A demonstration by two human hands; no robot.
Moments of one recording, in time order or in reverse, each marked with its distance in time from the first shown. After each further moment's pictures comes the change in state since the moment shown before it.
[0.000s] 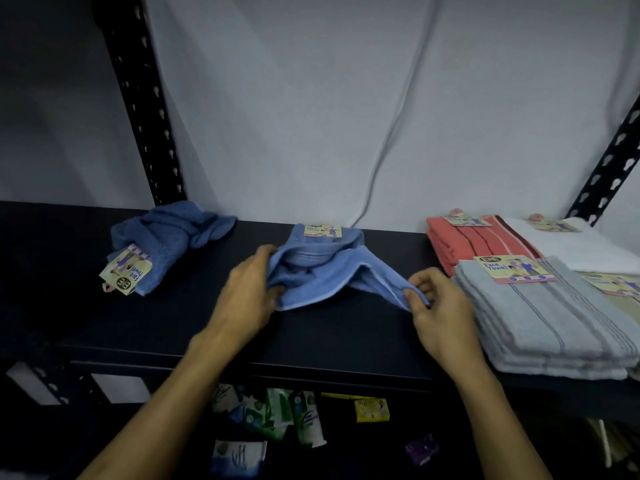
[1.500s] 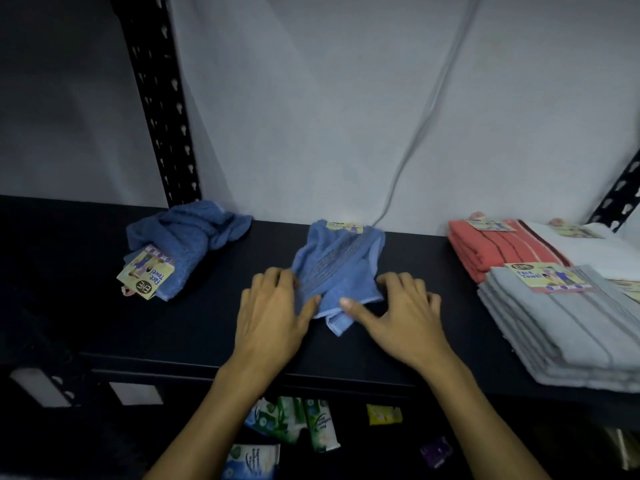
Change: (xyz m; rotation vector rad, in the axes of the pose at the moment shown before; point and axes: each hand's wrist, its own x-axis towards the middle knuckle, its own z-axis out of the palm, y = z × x) left_hand -0.020 -0.012 0.008 0.246 0.108 0.057; right_hand -0.003 -0.043 0.070 -0.591 -0.316 -0.047
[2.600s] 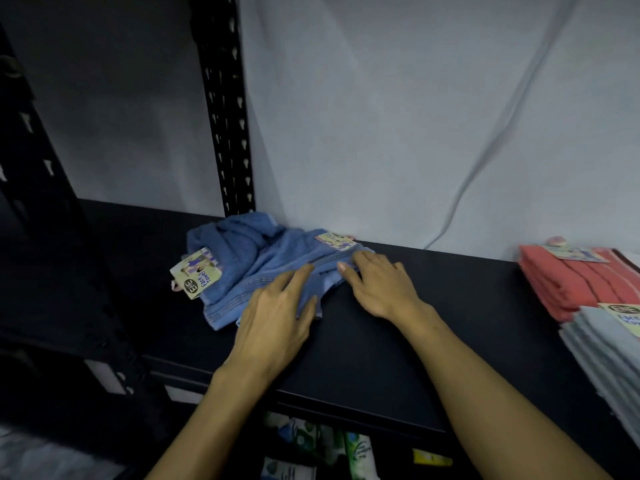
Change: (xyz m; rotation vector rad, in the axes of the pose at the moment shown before) left_hand 0.014 -0.053 -0.029 0.023 0.020 -0.002; right_hand 0.117 -0.076 0.045 -0.050 -0.201 -0.263
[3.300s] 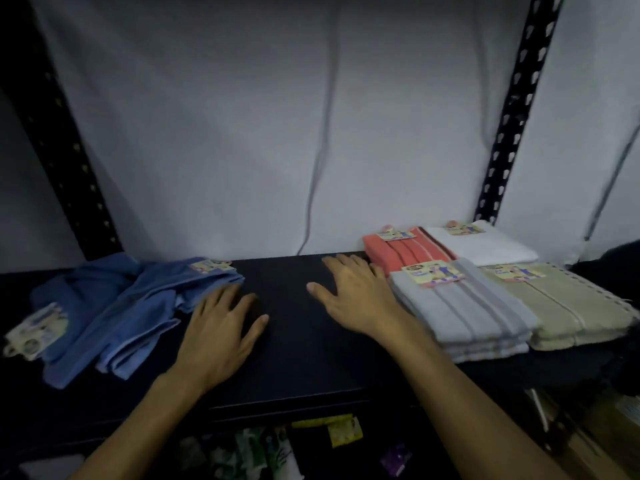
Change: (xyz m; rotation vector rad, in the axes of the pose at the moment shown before) left_hand 0.015 0.079 0.038 0.231 -0.190 0.279; right_hand -0.156 0.073 -0.105 -0.036 0.169 0.229
